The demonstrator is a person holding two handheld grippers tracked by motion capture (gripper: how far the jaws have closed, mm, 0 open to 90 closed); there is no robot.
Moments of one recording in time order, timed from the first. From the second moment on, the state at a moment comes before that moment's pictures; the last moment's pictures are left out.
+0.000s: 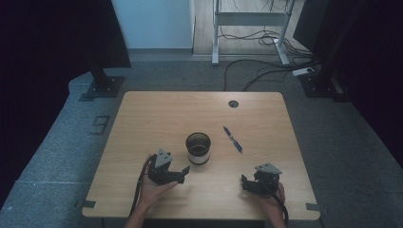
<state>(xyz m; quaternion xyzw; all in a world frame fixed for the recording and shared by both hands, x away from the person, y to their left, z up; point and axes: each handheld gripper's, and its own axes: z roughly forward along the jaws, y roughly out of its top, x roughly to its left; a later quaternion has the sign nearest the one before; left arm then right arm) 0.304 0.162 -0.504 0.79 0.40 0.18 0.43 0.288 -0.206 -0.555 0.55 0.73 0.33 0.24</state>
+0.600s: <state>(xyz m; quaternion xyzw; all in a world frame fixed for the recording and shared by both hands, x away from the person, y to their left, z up) 0.293 0.199 -0.533 0.78 0.45 0.18 0.40 0.288 -0.206 -0.555 0.55 0.73 0.32 0.24</state>
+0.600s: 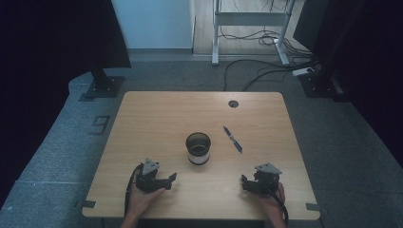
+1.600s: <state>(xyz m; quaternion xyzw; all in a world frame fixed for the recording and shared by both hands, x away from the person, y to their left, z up) 0.294 0.201 -0.537 0.79 0.44 0.17 0.39 0.298 -0.207 -0.542 0.54 0.73 0.35 0.23</state>
